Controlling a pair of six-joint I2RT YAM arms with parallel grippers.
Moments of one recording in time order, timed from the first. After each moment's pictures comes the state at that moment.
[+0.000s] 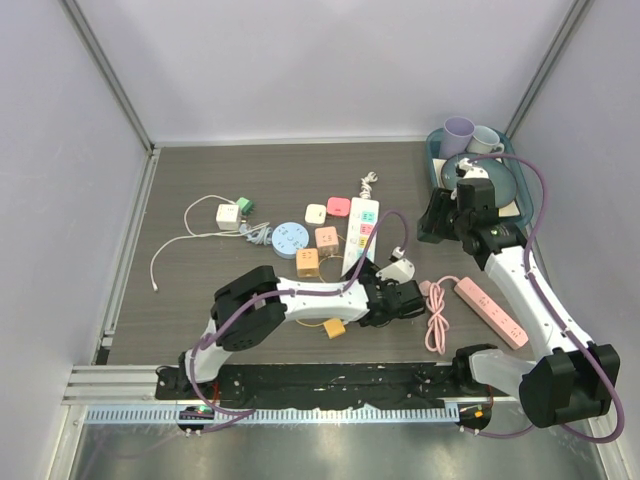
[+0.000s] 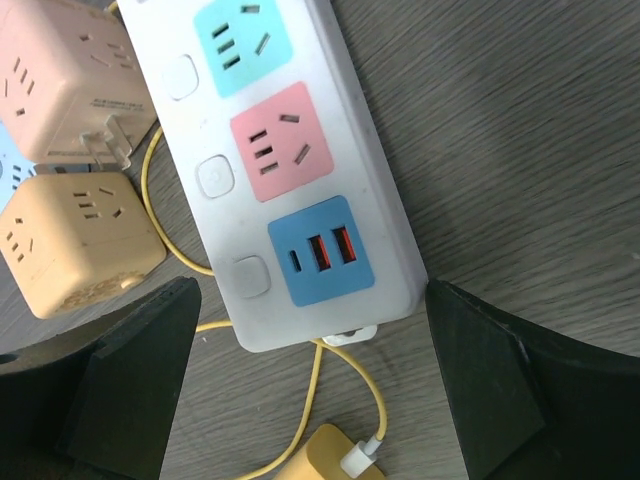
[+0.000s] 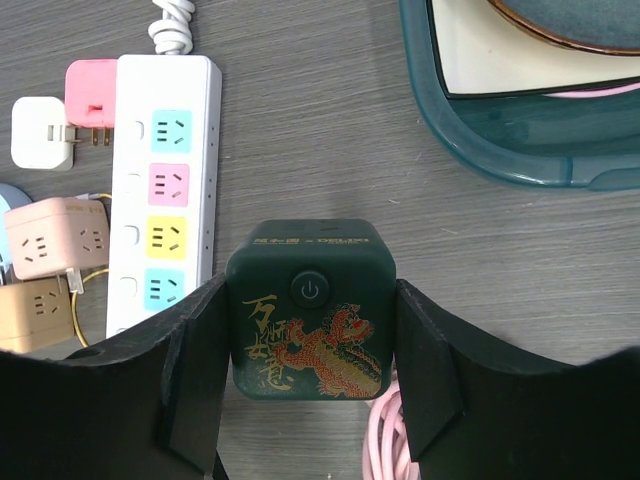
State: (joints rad) left arm -1.30 2.10 1.55 -0.68 -0.76 -0.47; right arm 0.17 1.13 0.96 -0.51 0.08 0.32
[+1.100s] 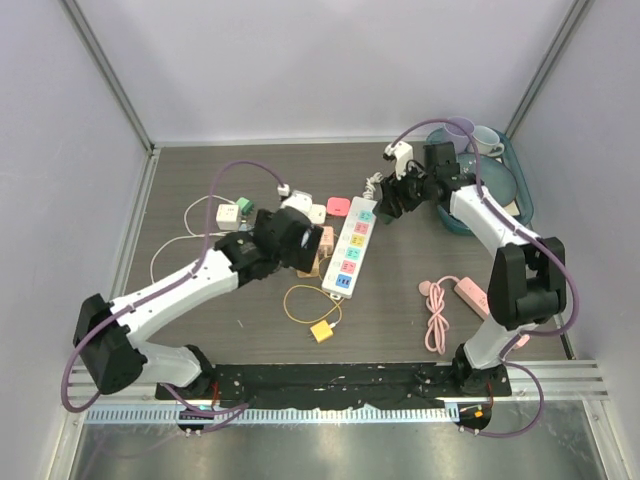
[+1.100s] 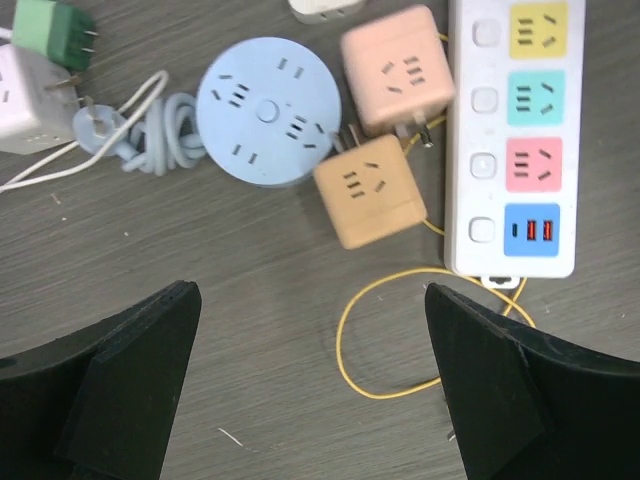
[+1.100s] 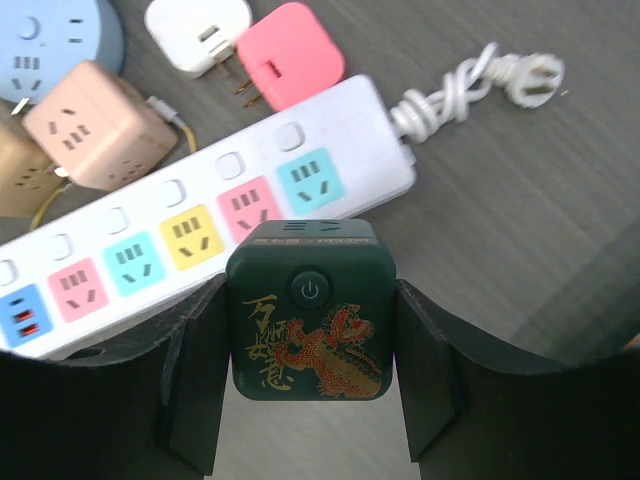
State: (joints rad) left arm -0.92 1.34 1.11 -0.63 -0.47 -0.35; right arm 0.21 1.64 1.27 -0.41 -0.47 -0.35
